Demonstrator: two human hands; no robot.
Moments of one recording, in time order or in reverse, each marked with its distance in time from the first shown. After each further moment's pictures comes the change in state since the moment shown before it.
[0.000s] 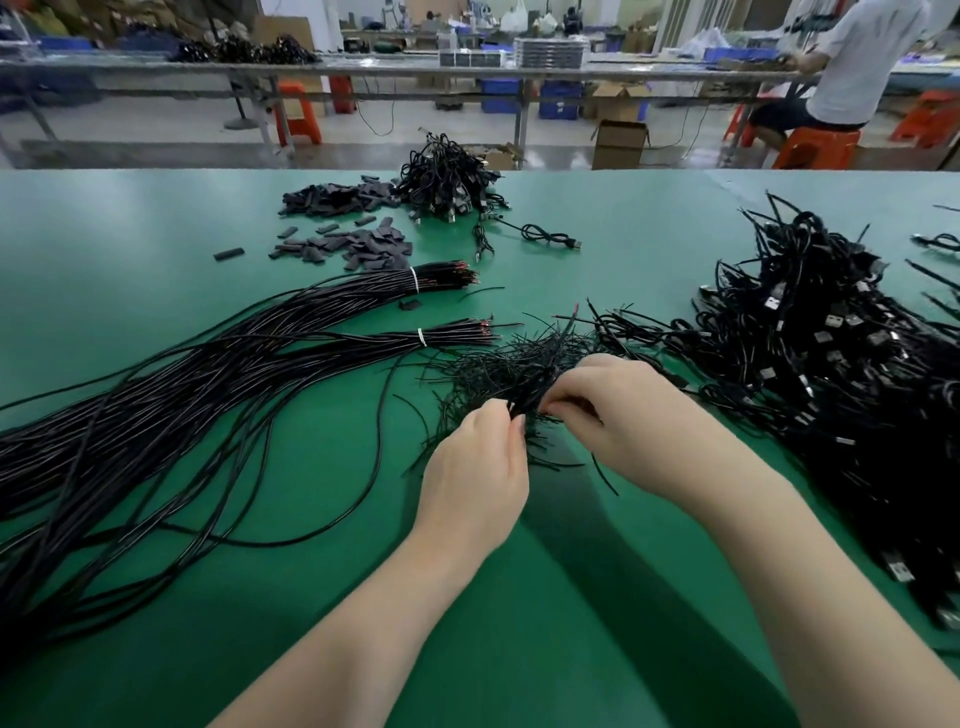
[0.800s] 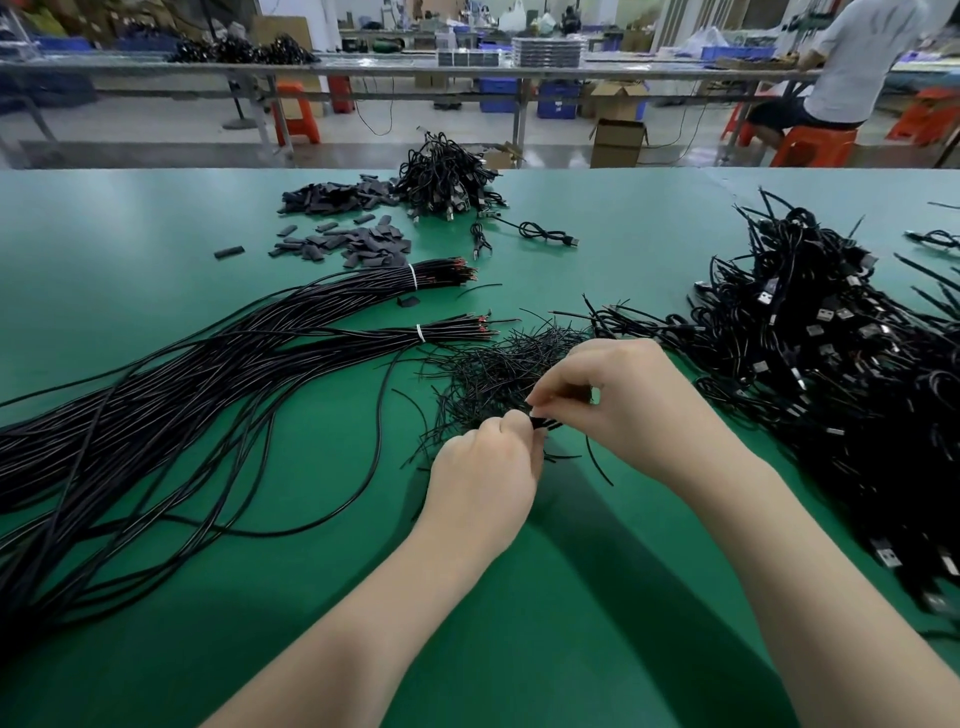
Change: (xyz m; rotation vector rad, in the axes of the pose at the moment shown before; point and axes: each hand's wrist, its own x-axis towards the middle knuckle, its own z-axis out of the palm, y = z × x) left_hand -0.002 0.010 0.000 0.437 -0.057 0.188; right_hand -0.003 -0.007 -0.007 0.131 0.157 -0.120
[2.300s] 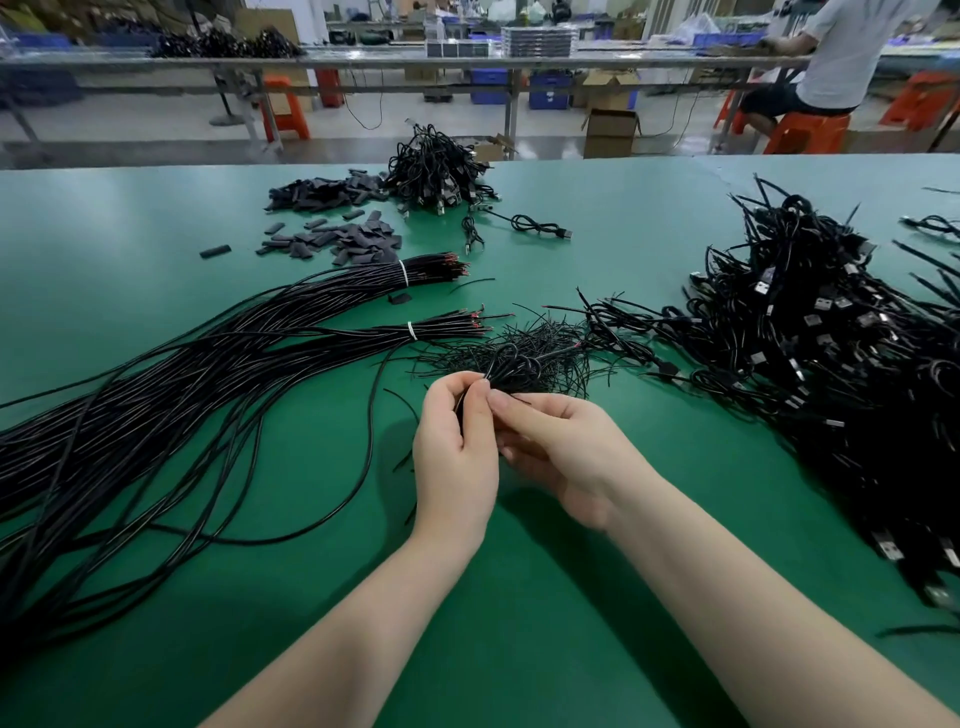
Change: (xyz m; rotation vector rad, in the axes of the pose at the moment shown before) left_hand 0.004 0.001 0.002 -1.077 0.365 -0.490; right_hand -0.006 -0.008 0.063 1.387 0.003 0.769
